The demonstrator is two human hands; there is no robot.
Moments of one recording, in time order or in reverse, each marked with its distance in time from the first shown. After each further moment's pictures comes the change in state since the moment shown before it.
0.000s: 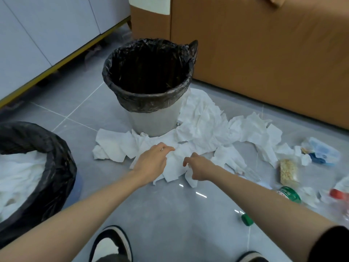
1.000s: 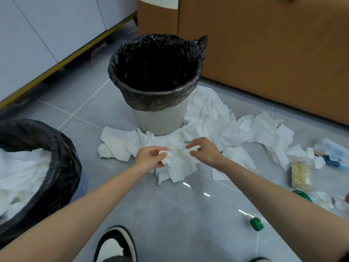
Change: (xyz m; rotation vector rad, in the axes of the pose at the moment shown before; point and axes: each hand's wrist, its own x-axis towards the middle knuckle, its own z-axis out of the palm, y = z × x) left_hand -0.002 -0.009 -0.007 -1.162 0.125 -0.636; right_hand 0.014 0.000 -0.026 0.709 0.331 0.020
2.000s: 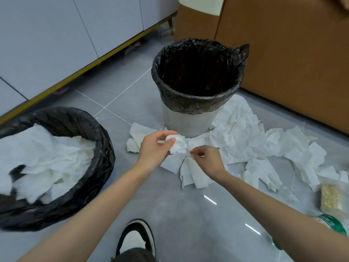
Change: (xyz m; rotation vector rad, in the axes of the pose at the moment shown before) left_hand -0.042 0.040 -0.057 -0.038 0.171 0.268; right_hand 0.000 -0.047 0.063 -0.035 0.121 -0.076
